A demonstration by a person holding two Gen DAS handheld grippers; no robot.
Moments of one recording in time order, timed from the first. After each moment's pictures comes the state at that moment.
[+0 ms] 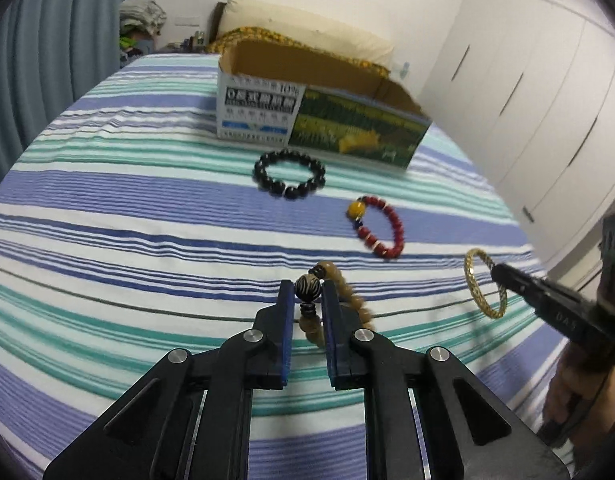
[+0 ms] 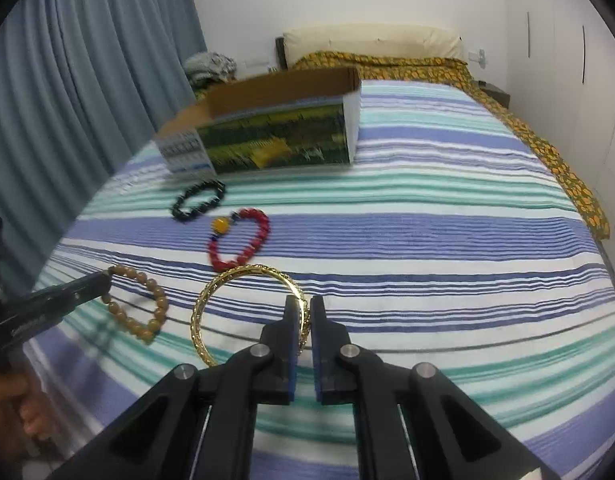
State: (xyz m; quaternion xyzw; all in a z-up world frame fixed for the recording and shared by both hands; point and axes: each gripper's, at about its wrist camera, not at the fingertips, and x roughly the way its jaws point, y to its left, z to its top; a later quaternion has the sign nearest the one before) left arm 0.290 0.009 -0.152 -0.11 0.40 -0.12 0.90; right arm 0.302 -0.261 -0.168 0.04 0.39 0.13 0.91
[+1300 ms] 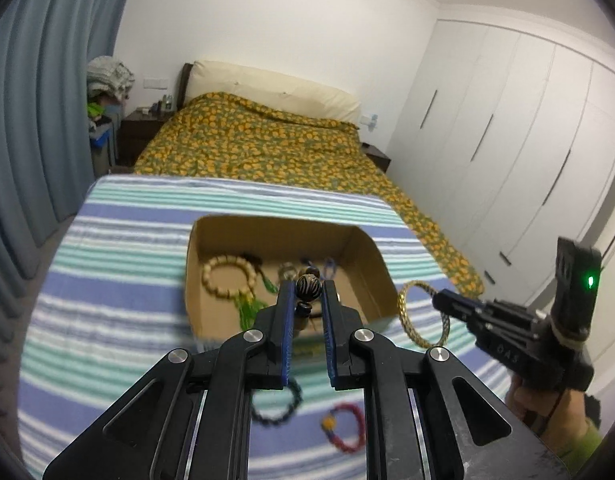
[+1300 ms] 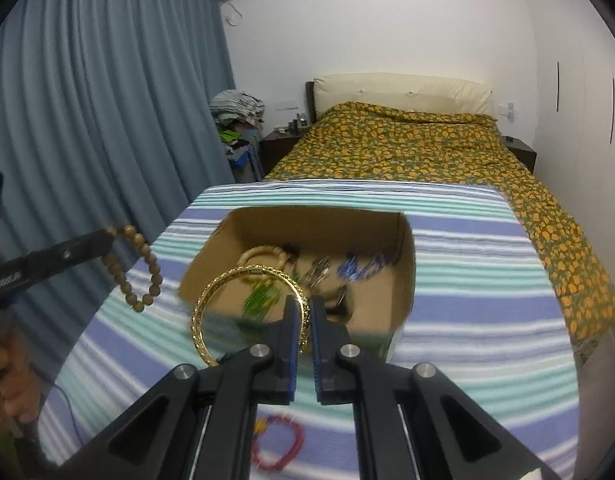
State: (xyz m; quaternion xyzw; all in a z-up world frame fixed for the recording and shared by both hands) left arm 0.454 0.027 0.009 -0.10 0.32 -0.16 0.93; right arm 0.463 -0.221 -0.031 0.02 0.33 0.16 0.93
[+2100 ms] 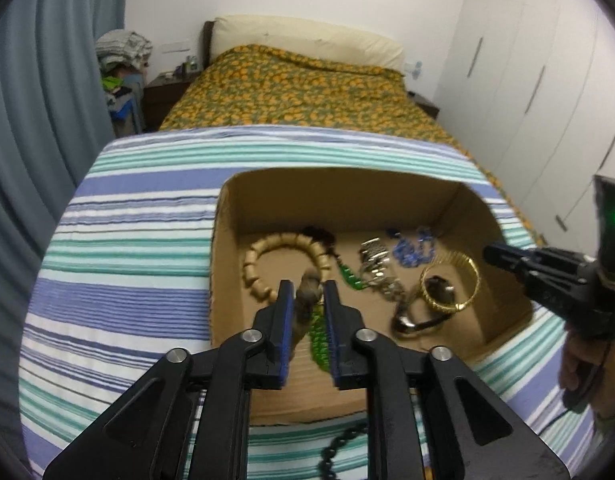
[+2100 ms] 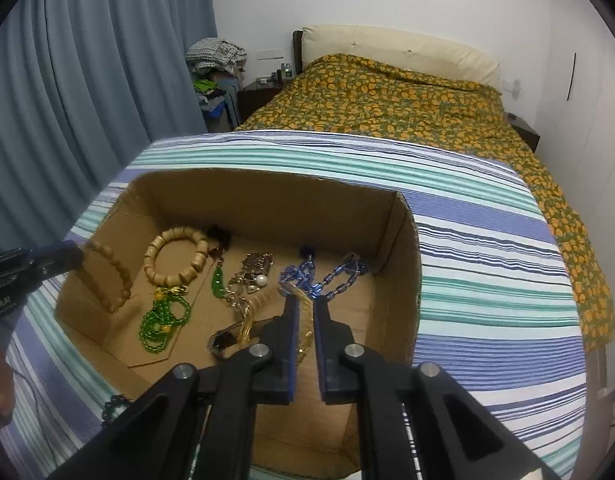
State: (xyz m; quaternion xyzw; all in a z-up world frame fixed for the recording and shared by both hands) left arm 0.566 0.026 -0.086 -0.04 0.41 -0.10 0.91; right arm 0.592 -0.224 -0.108 -0.04 0.40 0.14 0.91
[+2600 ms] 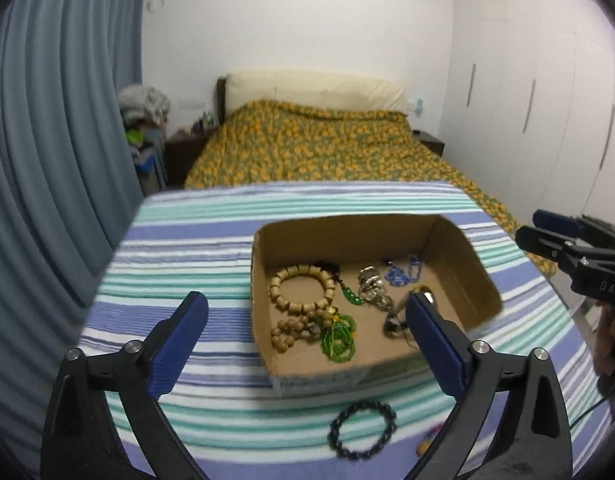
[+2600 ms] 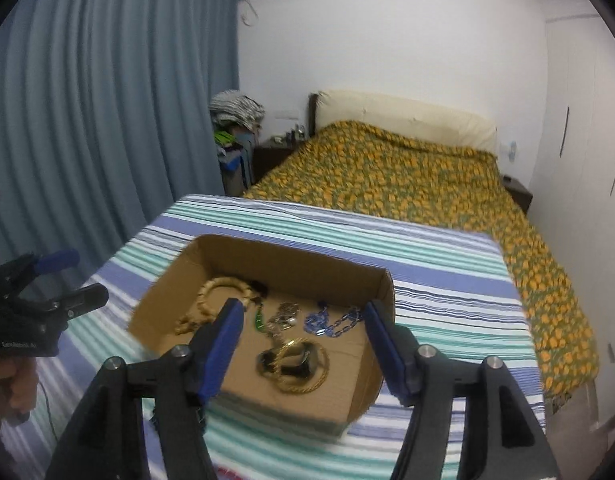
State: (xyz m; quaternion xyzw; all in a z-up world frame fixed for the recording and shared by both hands) left arm 0.476 0.030 -0.020 0.00 0.31 -0.07 0.95; right arm 0.495 -0.216 -0.013 -0.06 0.29 0.16 0.94
